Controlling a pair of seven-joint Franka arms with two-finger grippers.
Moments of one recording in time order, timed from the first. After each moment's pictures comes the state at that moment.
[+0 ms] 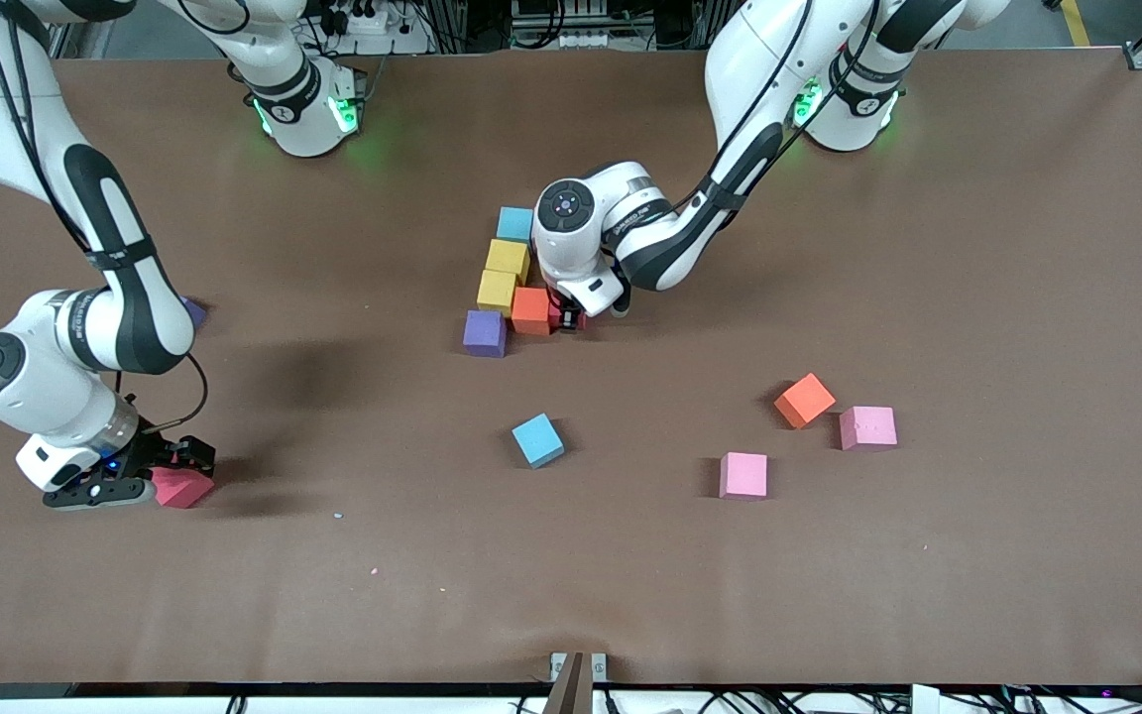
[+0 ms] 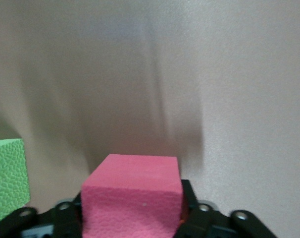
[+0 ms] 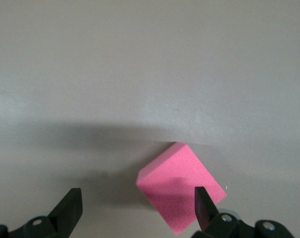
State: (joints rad) left arm -0.62 0.74 -0.33 -1.68 0.25 2.35 -2.53; right arm -0.24 0.61 0.13 -1.75 -0.10 2.52 -0.16
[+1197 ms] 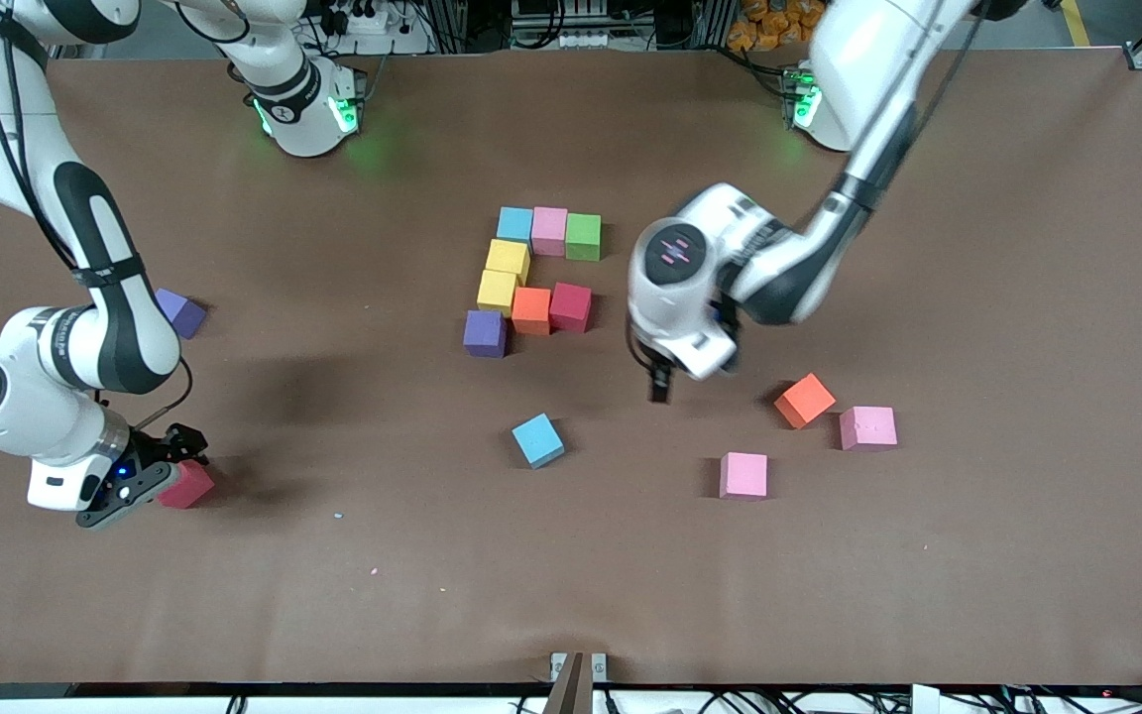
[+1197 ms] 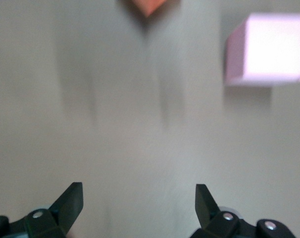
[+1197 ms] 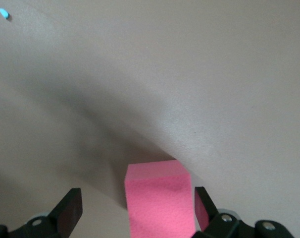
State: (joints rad) left arm -0.32 0.58 -0.32 -1.65 0.26 2.16 -2.21; right arm -0.25 0.66 0.14 -1.63 -0.10 2.39 -0.77
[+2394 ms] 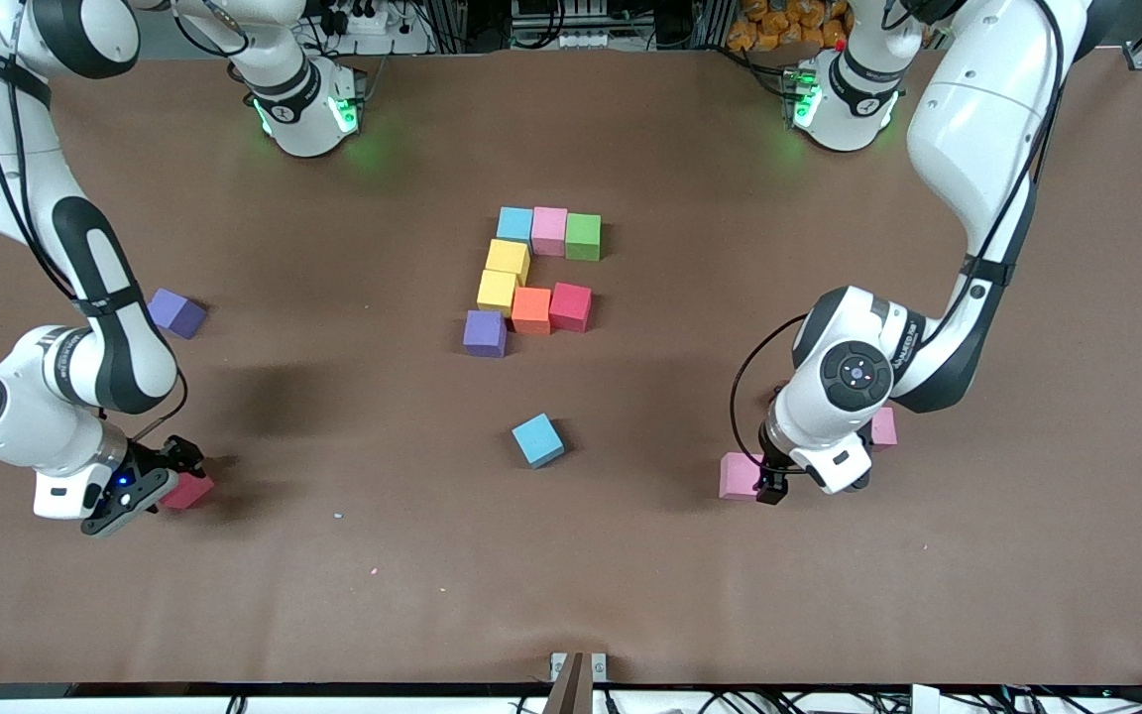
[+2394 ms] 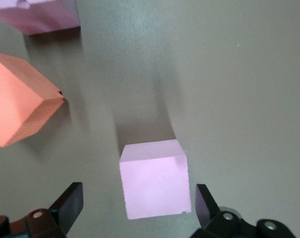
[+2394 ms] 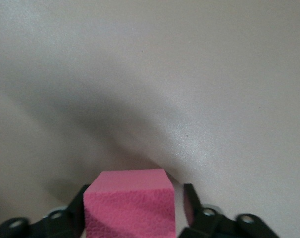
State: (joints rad) left arm -0.12 0.74 -0.30 -1.48 0.26 2.26 -1.87; right arm -0.28 0.77 0.14 -1.58 -0.02 2.47 -0.88
